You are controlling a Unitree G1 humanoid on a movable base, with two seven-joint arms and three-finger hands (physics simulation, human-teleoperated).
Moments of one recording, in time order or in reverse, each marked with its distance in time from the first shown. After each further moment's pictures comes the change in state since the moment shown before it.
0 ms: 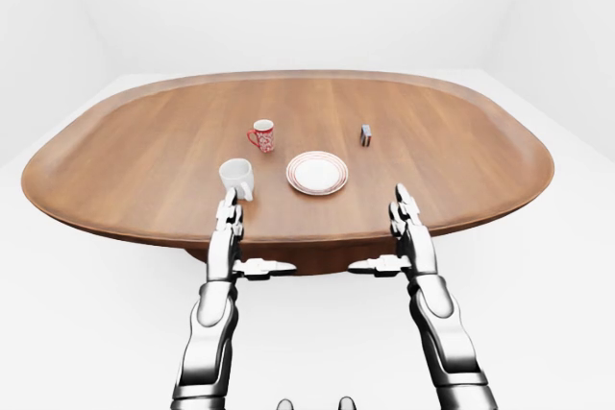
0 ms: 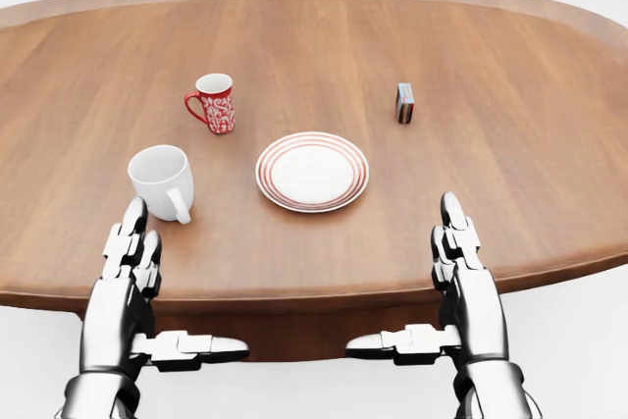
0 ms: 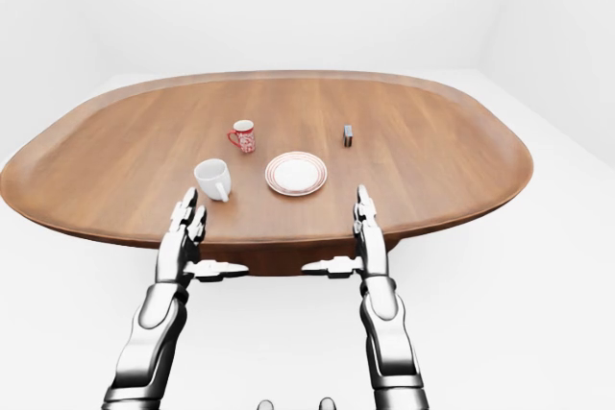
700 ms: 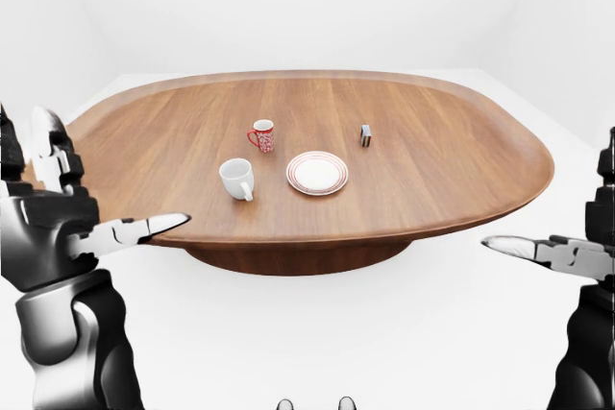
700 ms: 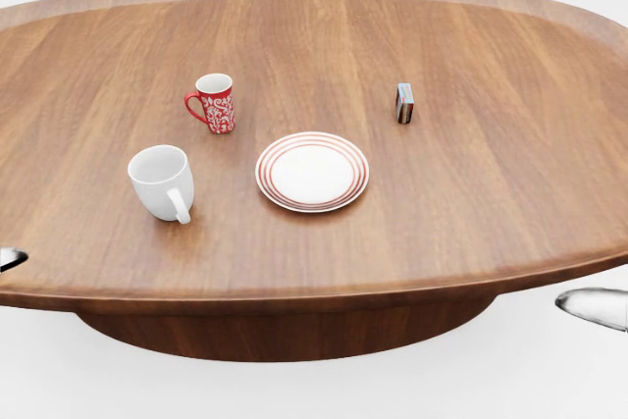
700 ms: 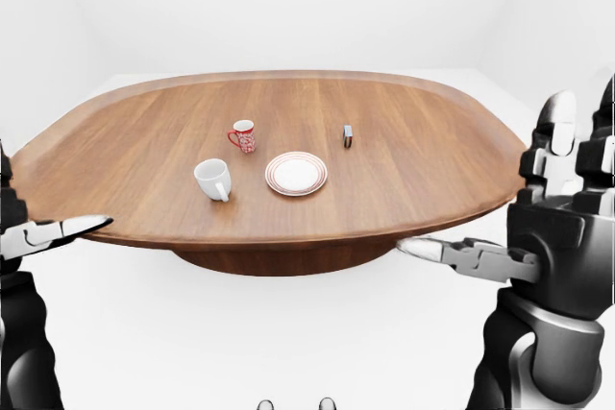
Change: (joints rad) left arm -0.067 0.147 0.403 -0.626 -0.256 0.078 0.044; right arm 0.028 -0.108 -0.463 -0.827 0.220 0.083 0.067
